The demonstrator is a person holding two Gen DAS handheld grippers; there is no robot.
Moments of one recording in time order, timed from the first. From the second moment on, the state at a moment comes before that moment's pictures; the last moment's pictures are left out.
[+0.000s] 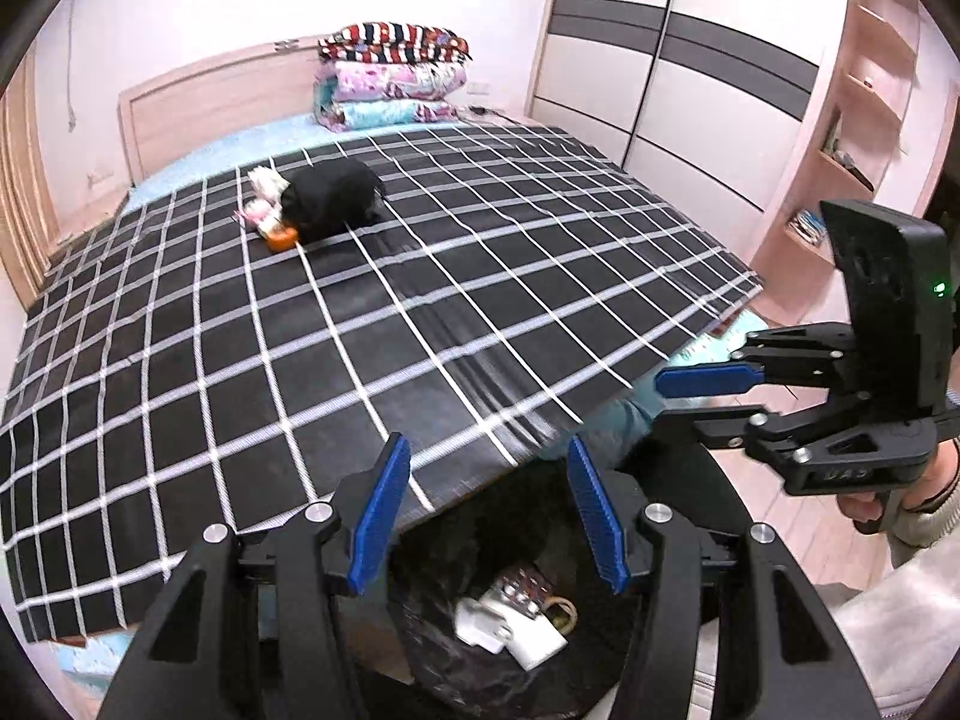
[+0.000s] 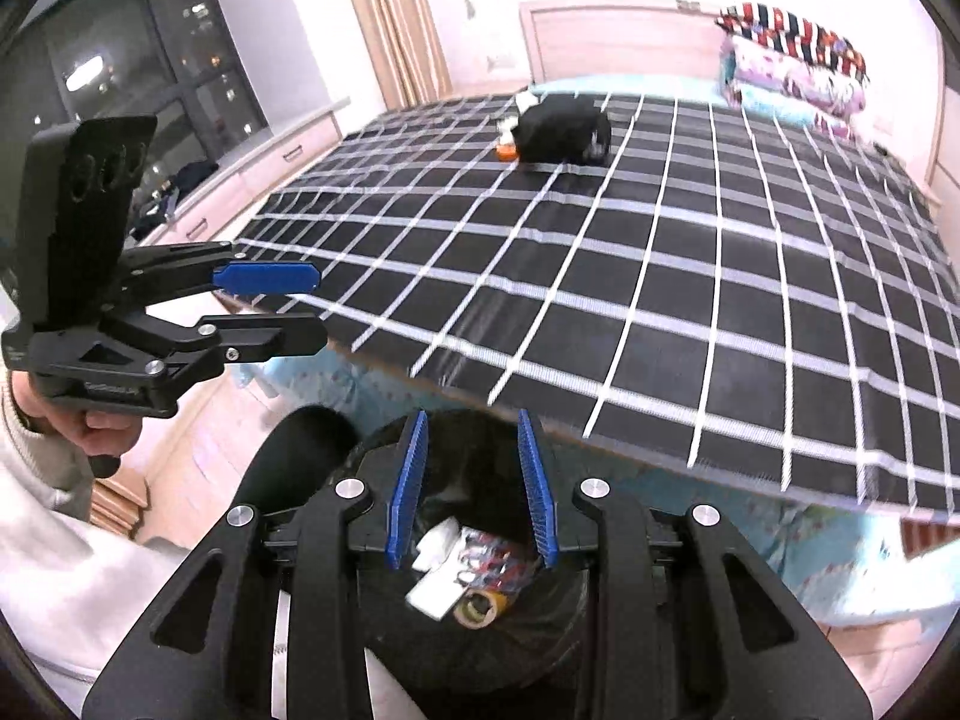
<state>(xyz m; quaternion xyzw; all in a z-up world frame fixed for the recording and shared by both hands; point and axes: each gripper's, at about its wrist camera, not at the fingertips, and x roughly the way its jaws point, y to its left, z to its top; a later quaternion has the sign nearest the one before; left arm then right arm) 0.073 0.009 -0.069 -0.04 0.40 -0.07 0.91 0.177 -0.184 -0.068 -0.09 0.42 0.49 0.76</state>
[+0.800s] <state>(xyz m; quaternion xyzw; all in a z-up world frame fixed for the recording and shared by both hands) 0.161 0.100 -0.056 -0.03 0.38 0.00 0.92 0.264 -0.108 -0.027 -0.12 0.36 0.49 0.79</state>
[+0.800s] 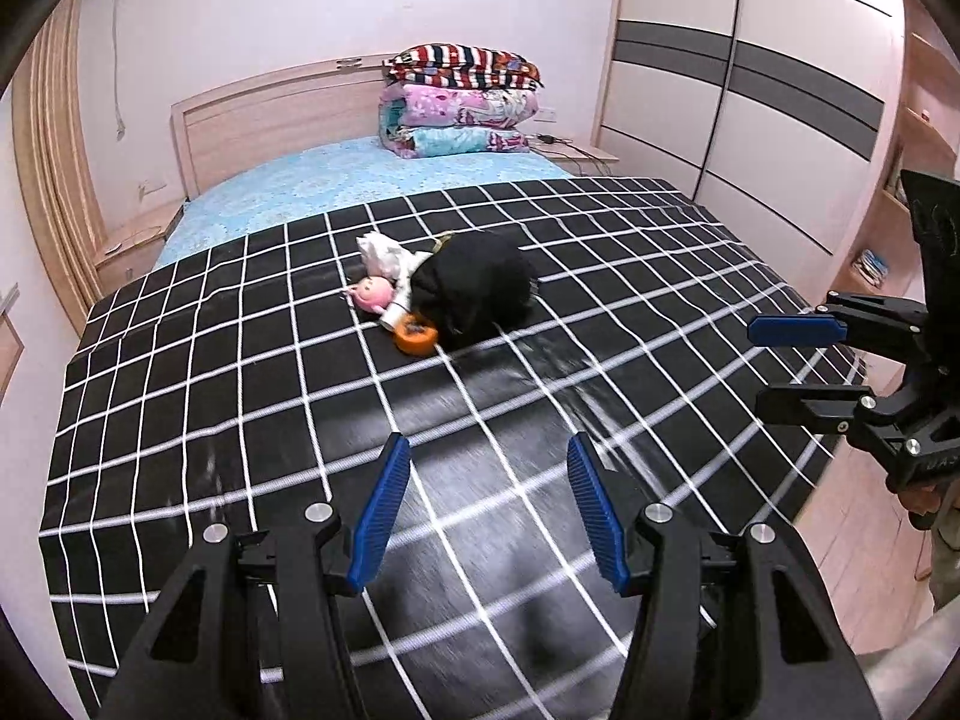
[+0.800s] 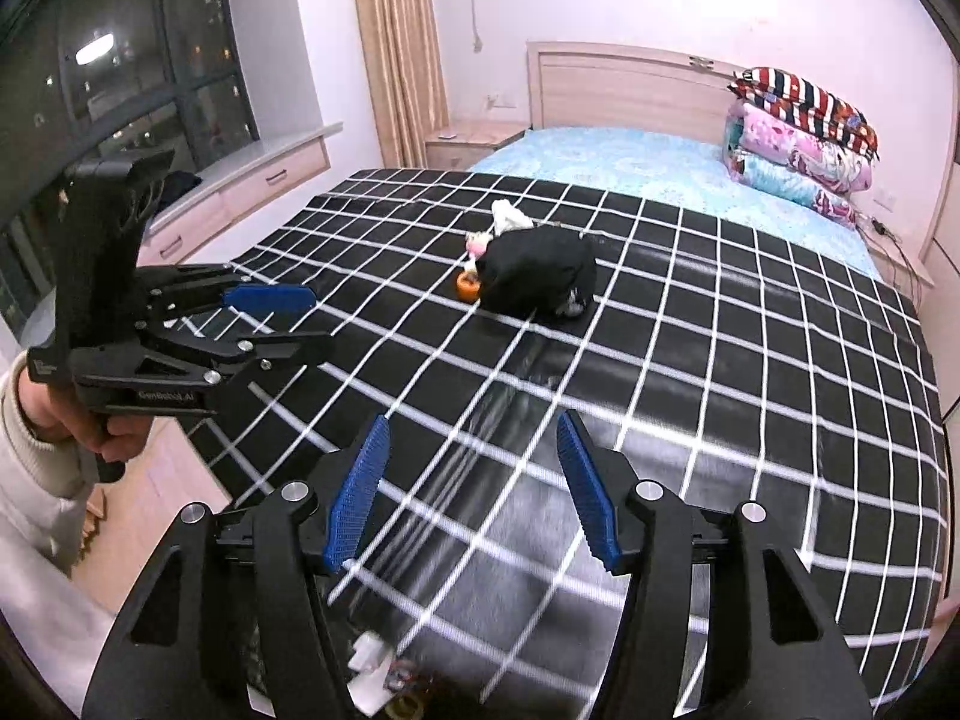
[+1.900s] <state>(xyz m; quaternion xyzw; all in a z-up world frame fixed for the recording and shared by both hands) 0.276 0.145 -0.105 -0.03 0.42 0.01 0.91 0.378 0.006 -0.071 -0.13 0.40 0.45 0.78</state>
